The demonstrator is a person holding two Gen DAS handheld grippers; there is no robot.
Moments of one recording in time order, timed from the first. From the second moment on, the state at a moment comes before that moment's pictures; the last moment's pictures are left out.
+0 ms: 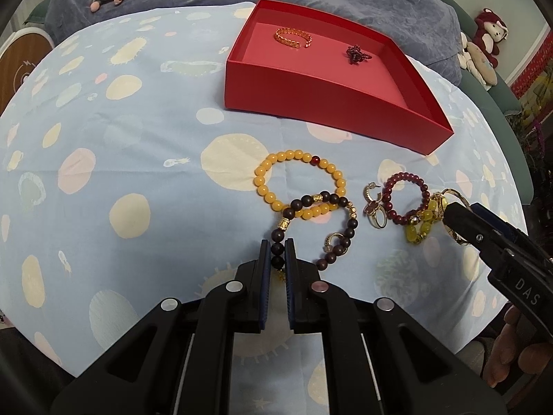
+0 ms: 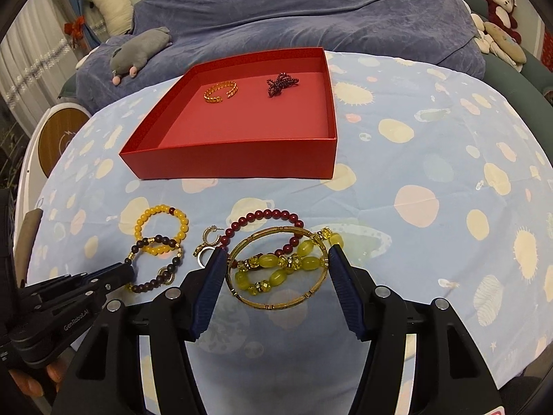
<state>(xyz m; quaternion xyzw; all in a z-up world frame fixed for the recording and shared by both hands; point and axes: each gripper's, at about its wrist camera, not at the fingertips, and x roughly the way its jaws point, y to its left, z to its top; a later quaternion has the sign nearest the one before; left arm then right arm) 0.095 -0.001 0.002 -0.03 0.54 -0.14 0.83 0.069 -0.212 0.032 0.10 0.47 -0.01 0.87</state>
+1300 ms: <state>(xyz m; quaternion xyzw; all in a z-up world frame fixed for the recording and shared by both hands) 0.247 -0.068 0.118 -0.08 0.45 -0.25 0.85 0.218 -0.231 0.091 0.11 0.42 0.03 0.90</state>
